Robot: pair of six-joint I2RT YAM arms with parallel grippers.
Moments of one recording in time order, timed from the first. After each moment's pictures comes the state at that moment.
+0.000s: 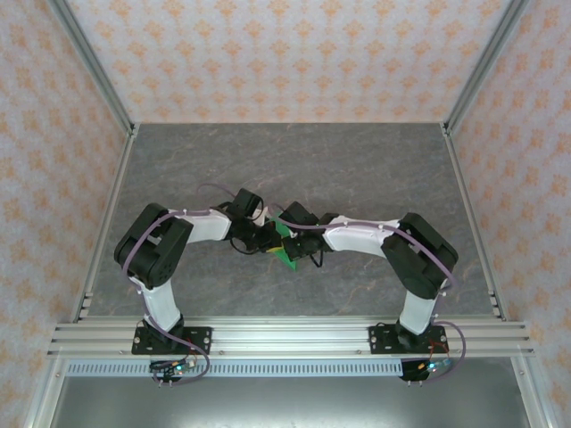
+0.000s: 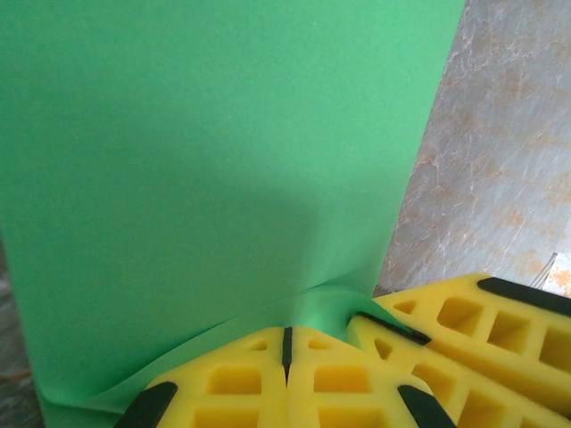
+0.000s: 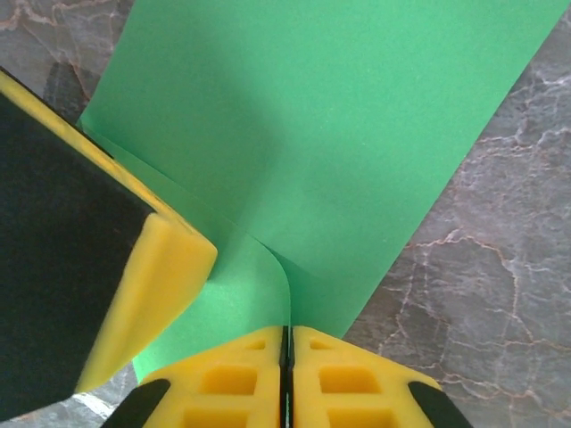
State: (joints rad) left arm -0.46 1.82 0.87 -0.17 0.62 -0.75; right arm 0.85 1.79 1.04 -0.41 -0.02 0.40
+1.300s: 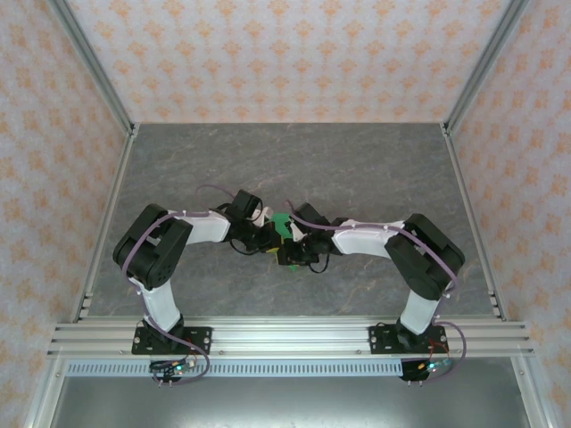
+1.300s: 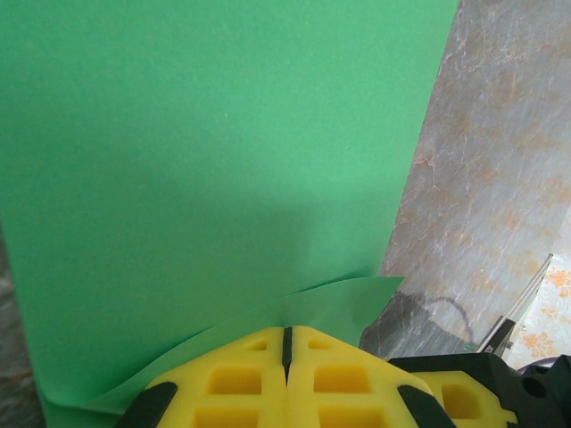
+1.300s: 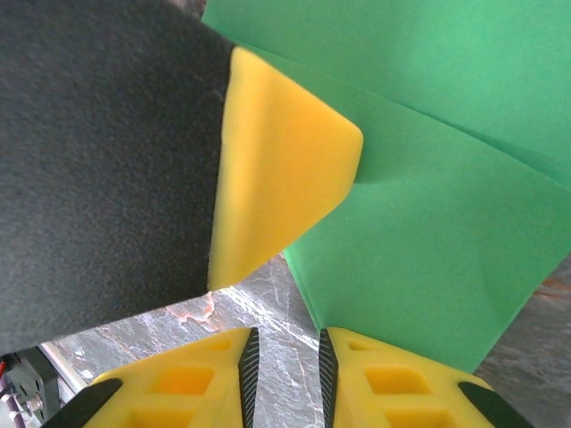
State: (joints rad) left arm -0.46 1.81 0.86 -0.14 0.62 -0.75; right arm 0.80 1.75 0.91 -0.24 -0.43 0.69
